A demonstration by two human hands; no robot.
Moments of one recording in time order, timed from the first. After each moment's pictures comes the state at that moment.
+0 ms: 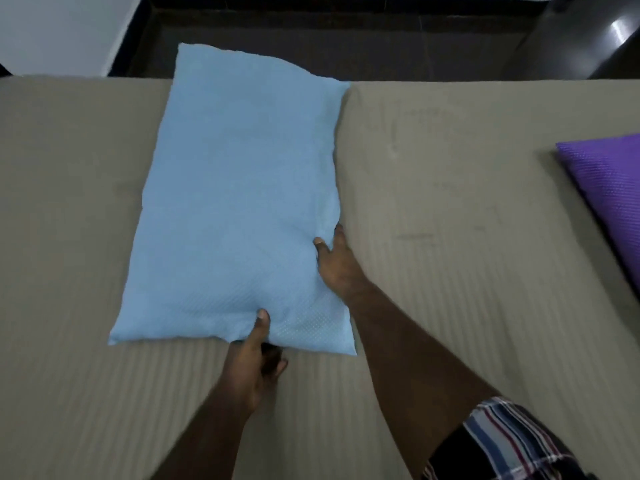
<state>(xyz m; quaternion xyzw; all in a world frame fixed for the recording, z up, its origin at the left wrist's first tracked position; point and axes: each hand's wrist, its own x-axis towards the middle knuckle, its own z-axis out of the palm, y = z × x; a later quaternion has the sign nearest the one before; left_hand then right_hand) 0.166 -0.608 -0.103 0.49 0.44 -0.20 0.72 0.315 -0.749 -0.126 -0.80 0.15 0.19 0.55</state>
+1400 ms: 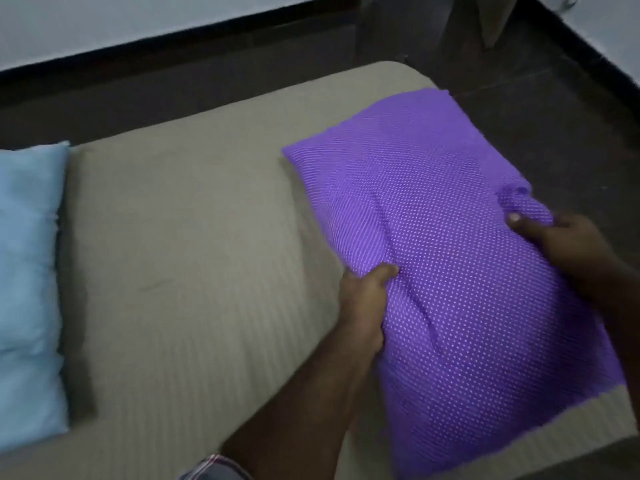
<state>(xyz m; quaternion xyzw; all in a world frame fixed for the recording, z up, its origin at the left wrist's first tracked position) 0.231 -1.275 -0.039 0.51 0.25 -0.27 0.78 0.209 -1.543 -0.004 -0.81 0.38 0.01 0.45</state>
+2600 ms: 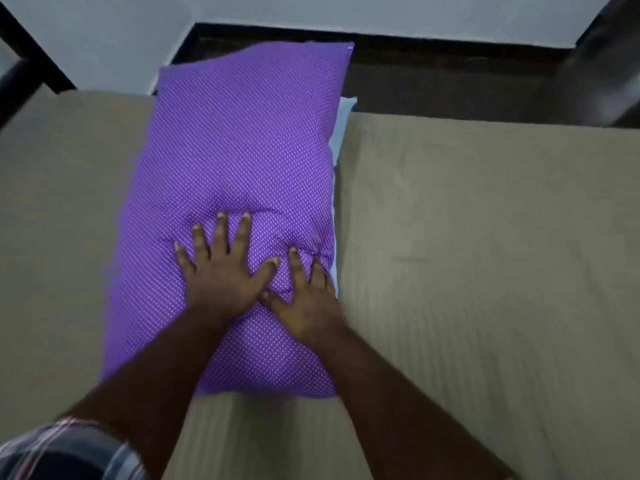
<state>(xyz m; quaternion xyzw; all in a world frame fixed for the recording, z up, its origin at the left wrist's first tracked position) 0.254 -0.568 -0.049 0.99 0.12 -0.02 0.07 0.248 -0.733 -0.067 -0.91 -0.08 0.25 0.32</state>
